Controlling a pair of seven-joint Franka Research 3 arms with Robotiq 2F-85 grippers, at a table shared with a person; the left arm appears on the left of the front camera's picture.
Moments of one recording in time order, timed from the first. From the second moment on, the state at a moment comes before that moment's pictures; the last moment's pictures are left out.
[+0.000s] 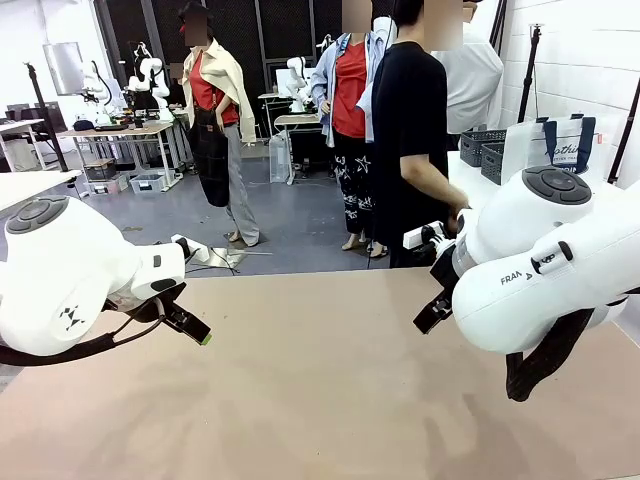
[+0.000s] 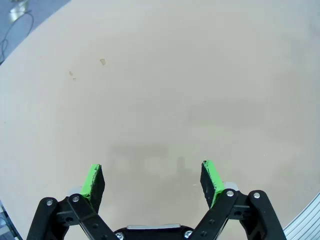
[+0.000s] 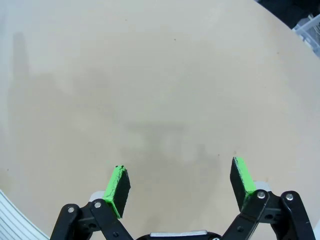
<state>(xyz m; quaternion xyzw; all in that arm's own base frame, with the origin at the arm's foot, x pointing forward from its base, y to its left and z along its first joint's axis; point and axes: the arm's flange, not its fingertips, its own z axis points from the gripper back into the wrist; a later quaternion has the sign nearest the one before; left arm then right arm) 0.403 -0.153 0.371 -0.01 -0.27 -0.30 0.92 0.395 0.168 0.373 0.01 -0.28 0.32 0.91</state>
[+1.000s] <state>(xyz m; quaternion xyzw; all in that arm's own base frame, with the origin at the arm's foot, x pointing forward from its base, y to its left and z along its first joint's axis) 0.403 -0.153 0.371 -0.01 -0.27 -0.30 0.92 0.395 0.168 0.373 0.01 -0.28 0.32 0.91</state>
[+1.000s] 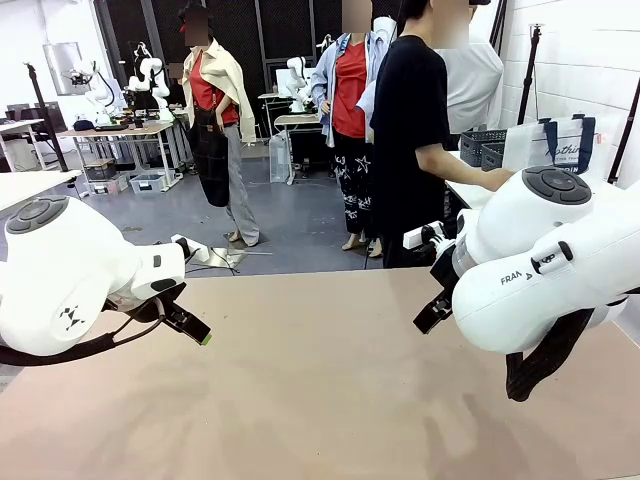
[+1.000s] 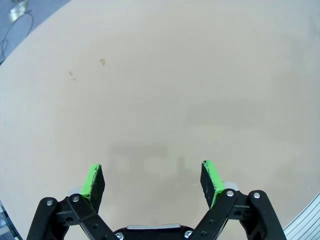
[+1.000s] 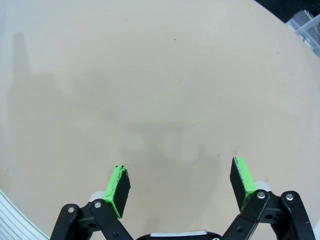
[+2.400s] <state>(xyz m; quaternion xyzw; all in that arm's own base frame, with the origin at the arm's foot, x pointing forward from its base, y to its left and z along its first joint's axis) 0.403 -0.153 0.371 -0.01 -0.27 -0.30 0.92 0.395 0.168 0.373 0.01 -0.28 0.32 0.91</state>
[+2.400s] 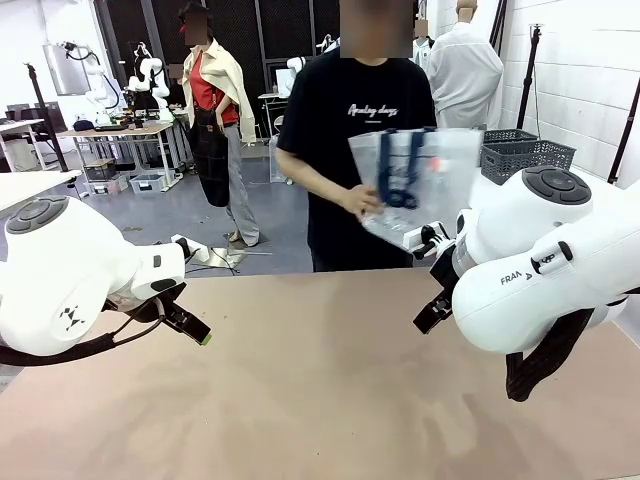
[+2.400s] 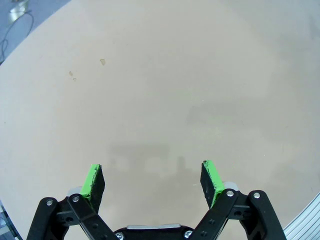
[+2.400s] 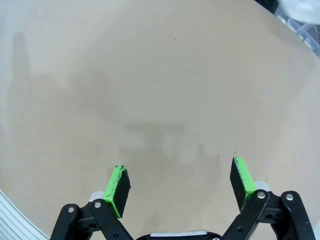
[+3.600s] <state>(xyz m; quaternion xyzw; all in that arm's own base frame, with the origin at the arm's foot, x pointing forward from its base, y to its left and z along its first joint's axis) 0.403 -0.153 0.371 -0.01 -0.27 -0.30 0.92 0.395 0.168 0.373 0.01 -0.28 0.32 0.91</state>
